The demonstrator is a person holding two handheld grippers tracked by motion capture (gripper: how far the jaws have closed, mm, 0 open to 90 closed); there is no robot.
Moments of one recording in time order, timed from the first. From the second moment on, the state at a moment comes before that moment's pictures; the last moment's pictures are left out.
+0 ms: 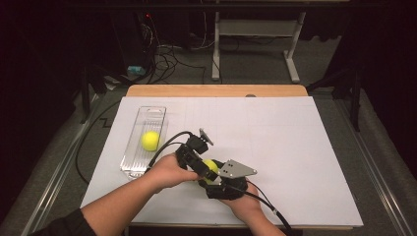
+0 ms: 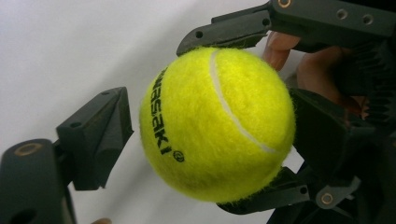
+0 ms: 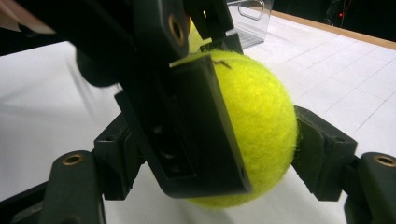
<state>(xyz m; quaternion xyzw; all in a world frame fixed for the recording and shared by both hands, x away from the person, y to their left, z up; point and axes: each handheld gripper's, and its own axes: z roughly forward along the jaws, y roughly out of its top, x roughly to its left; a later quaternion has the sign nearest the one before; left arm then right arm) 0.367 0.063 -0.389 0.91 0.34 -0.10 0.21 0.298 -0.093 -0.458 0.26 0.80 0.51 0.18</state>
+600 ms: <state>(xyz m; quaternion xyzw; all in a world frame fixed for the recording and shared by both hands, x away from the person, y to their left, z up) 0.368 0.063 -0.392 0.92 0.33 -0.11 0.20 0.298 -0.092 -0.459 0.26 0.80 0.51 0.18</state>
